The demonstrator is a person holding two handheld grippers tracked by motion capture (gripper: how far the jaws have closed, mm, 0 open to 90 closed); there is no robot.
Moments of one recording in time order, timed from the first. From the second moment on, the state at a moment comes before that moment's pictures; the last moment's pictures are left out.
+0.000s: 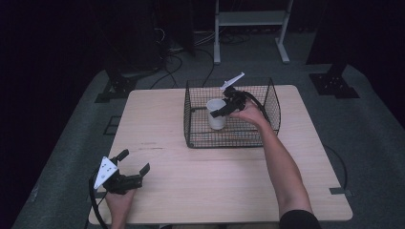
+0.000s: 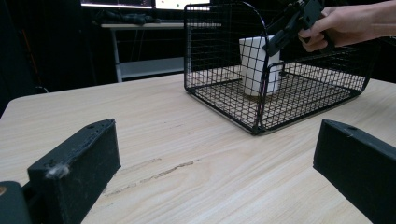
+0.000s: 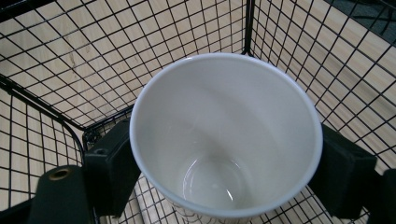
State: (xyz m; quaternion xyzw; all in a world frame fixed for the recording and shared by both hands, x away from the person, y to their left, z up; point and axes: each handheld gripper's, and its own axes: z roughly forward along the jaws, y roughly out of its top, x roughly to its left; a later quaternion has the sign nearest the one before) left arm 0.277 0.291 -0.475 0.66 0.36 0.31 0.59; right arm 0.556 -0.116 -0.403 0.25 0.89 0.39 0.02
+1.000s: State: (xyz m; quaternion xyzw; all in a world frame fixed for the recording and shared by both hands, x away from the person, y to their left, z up) left arm 0.277 0.291 -0.475 0.65 0.36 0.31 0.59; right arm 0.545 -0.114 -0.392 0.24 0.89 0.40 0.05
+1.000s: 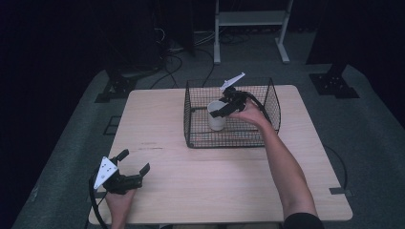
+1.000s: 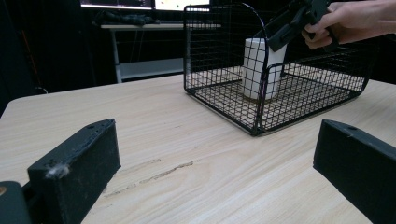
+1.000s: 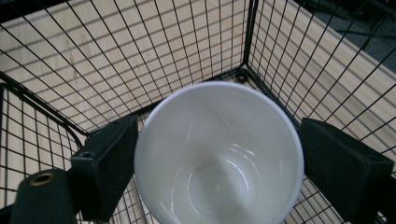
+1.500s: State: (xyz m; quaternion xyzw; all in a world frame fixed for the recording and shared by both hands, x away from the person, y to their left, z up) left arm 0.278 0.291 -0.475 0.65 0.36 0.31 0.59; right arm 0.535 -0.127 -0.363 0.24 0.86 0.45 0.07
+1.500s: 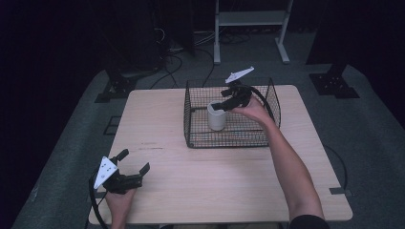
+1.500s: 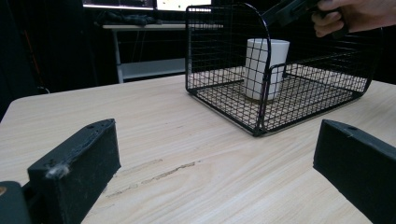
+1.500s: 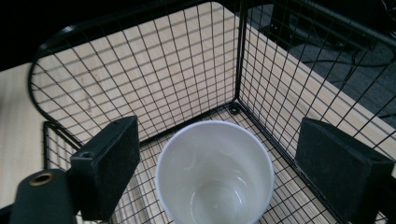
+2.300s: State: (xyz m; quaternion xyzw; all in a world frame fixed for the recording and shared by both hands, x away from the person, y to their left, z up) left arm 0.277 0.289 -0.475 0.66 0.36 0.31 0.58; right arm 0.495 -0.165 -0.334 0.24 0.84 0.49 0.05
